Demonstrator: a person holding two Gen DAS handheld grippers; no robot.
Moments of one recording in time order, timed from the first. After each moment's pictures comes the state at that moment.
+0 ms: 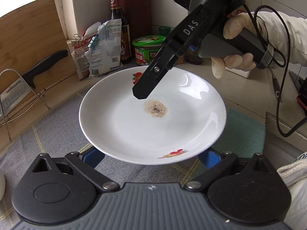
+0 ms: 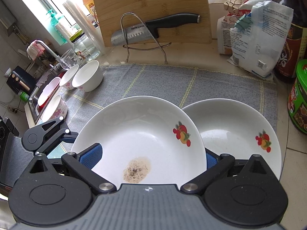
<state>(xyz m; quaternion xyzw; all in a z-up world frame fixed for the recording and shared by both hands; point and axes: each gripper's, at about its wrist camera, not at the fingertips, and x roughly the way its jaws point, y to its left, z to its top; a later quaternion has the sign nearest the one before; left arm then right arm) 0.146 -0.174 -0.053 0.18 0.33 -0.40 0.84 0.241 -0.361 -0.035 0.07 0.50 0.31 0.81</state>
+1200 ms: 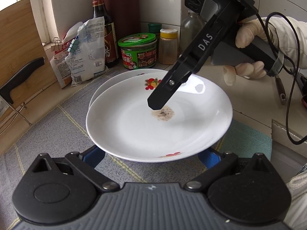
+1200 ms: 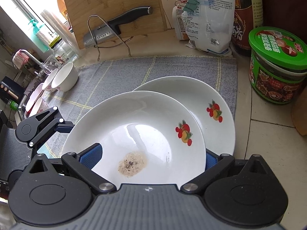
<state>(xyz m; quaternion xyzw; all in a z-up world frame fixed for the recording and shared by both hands) 0.174 -0.215 -0.066 0.19 0.34 -0.41 0.82 0.235 -0.422 -0.059 0.09 0.51 0.26 0.81</state>
